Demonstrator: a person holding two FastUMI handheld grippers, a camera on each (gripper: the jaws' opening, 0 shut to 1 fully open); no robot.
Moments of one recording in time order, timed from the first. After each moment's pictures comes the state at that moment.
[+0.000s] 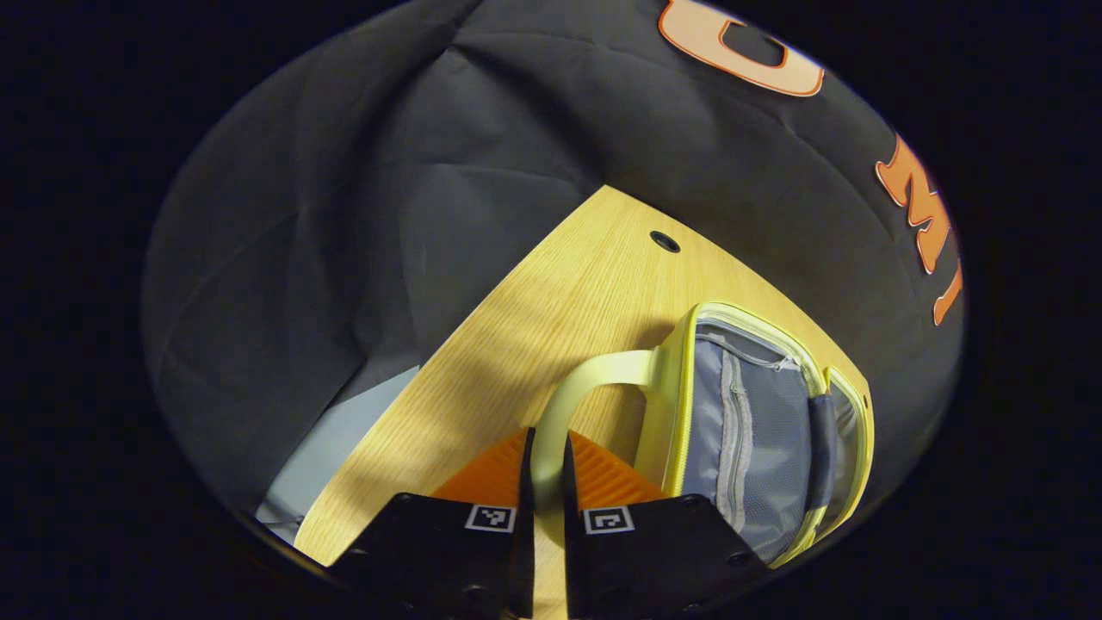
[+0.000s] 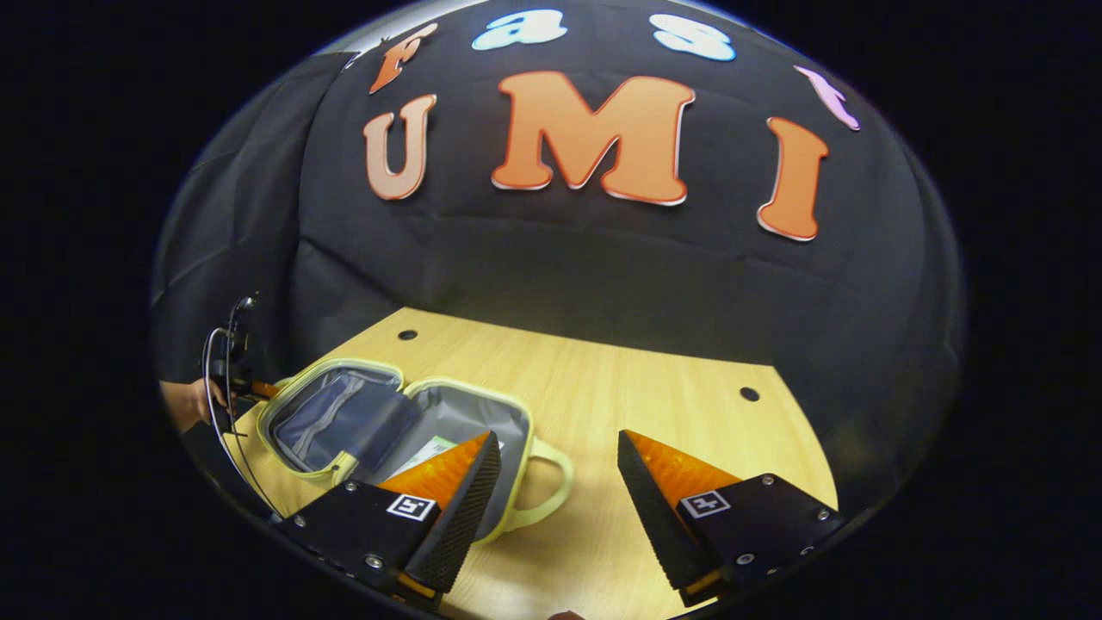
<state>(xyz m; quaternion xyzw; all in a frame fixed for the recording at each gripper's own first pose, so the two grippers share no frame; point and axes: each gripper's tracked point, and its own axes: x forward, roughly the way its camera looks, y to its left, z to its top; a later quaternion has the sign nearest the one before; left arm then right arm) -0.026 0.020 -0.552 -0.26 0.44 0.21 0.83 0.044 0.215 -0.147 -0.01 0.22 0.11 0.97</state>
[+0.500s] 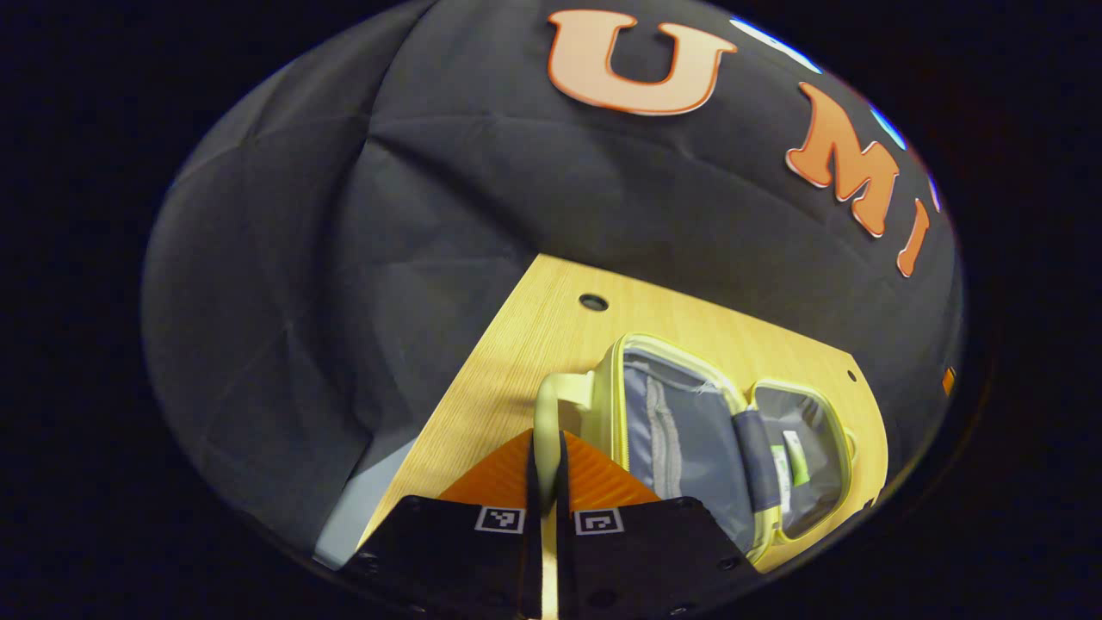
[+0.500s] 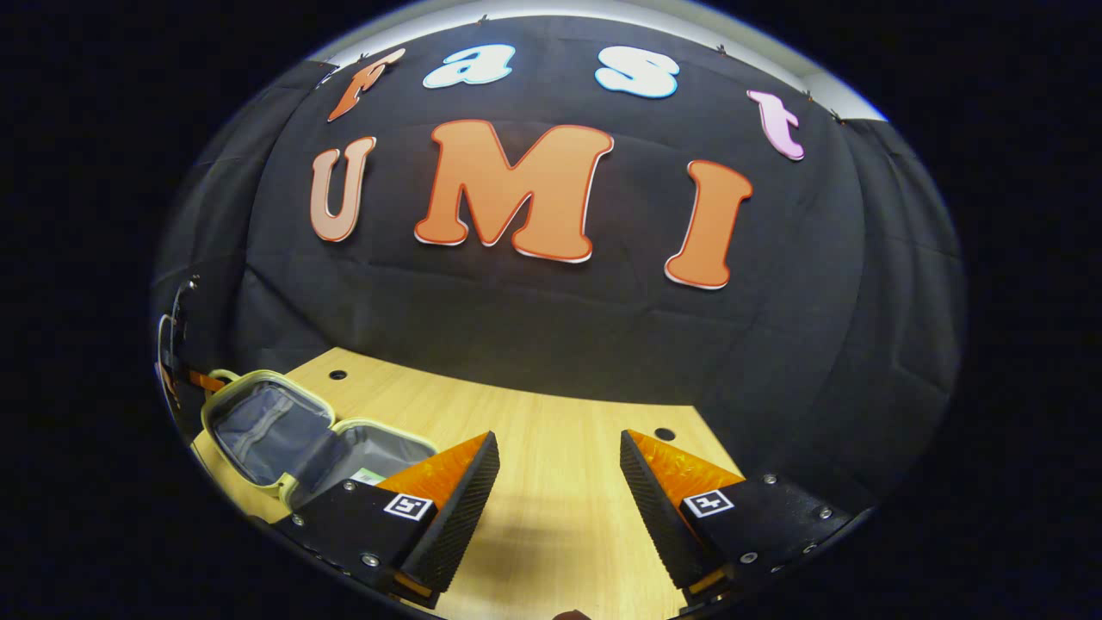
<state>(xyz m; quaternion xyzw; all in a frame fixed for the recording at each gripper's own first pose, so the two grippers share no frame) 0.012 0.006 -0.431 -0.15 0.38 0.16 0.90 0.062 0.128 -0.103 -0.04 0.14 0.00 0.99</state>
